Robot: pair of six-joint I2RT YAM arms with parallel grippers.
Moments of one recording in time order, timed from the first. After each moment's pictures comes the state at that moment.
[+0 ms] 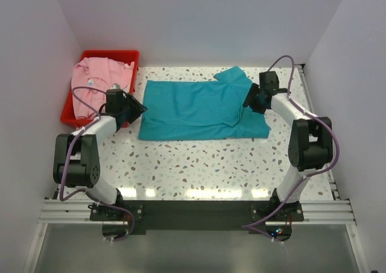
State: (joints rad) left arm -0.01 1.62 0.89 0.01 0.15 -0.77; right arm 0.10 1.83 1.35 -0.44 0.00 0.52
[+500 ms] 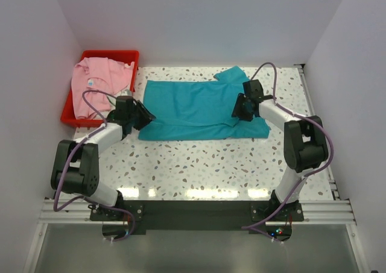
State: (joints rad) left arm -0.13 1.52 0.79 0.00 0.13 -0.77; right arm 0.24 1.80 1.22 -0.39 0.02 0.55
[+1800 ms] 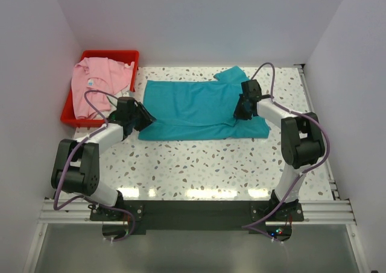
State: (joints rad) left arm -0.15 1.52 0.77 0.01 0.12 -0.75; right arm 0.24 1.86 1.24 -0.37 0.05 0.59
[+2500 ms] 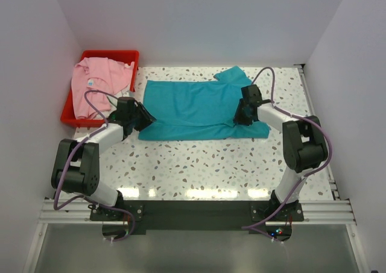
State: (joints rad) left arm -0.15 1.52 0.77 0.01 0.12 -0.75; right arm 0.26 1.81 1.15 -0.36 0.06 0.59
